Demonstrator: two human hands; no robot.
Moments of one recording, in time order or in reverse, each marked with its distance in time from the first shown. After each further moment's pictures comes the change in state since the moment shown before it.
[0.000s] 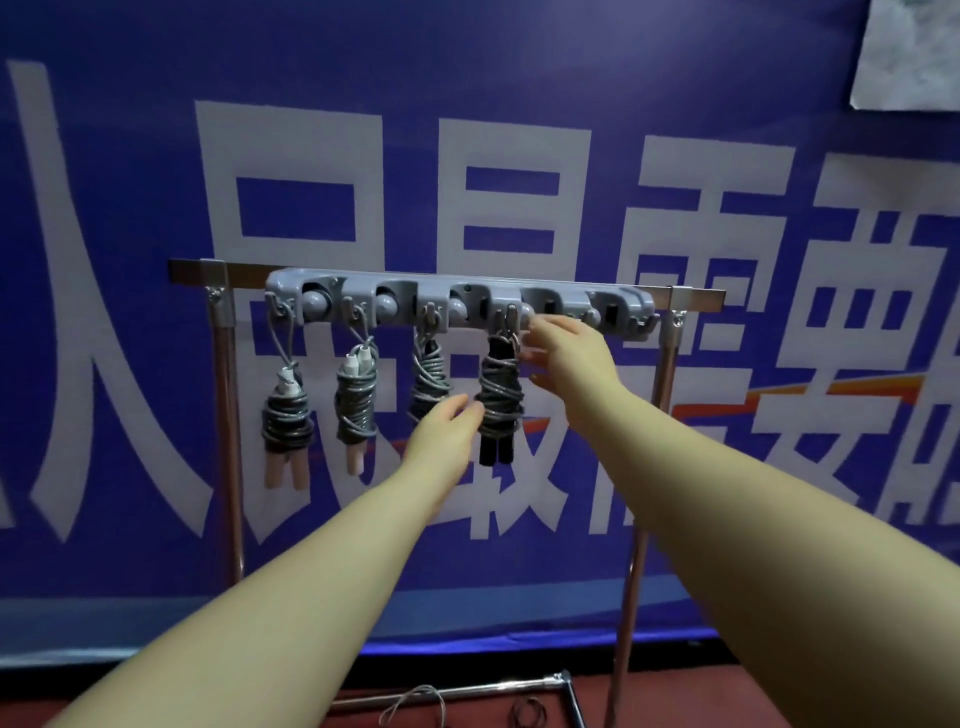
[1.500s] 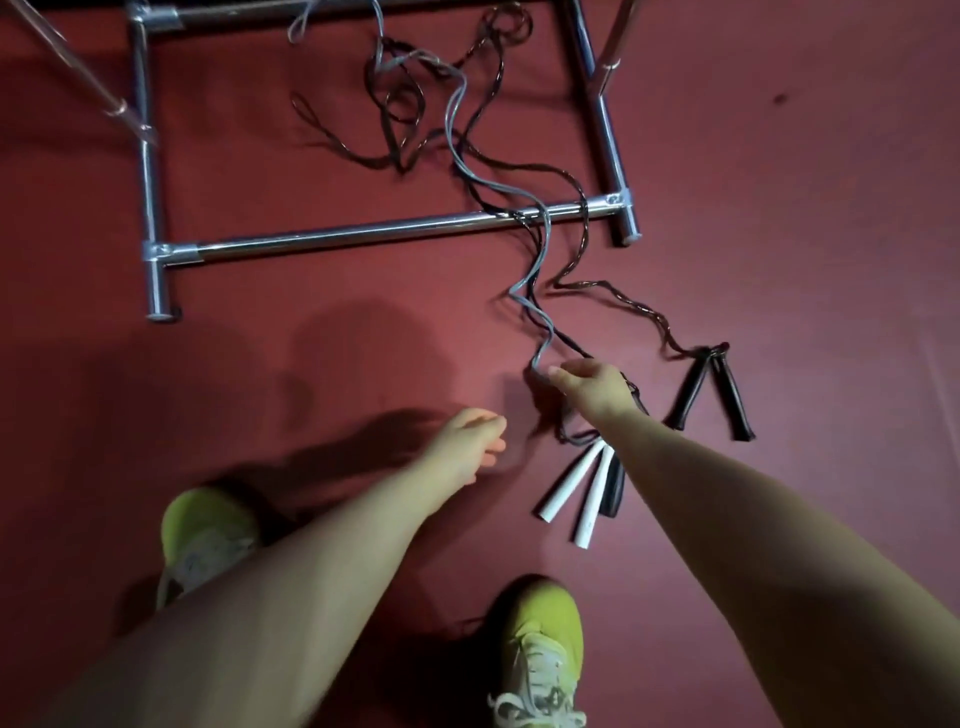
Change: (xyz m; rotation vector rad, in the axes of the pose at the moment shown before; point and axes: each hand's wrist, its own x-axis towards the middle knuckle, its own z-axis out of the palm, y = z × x) left_hand -0.376 -0.535 0.104 0.114 -0.496 -1.273; right_hand -0.464 0.627 -0.128 -0.537 -0.108 1.122
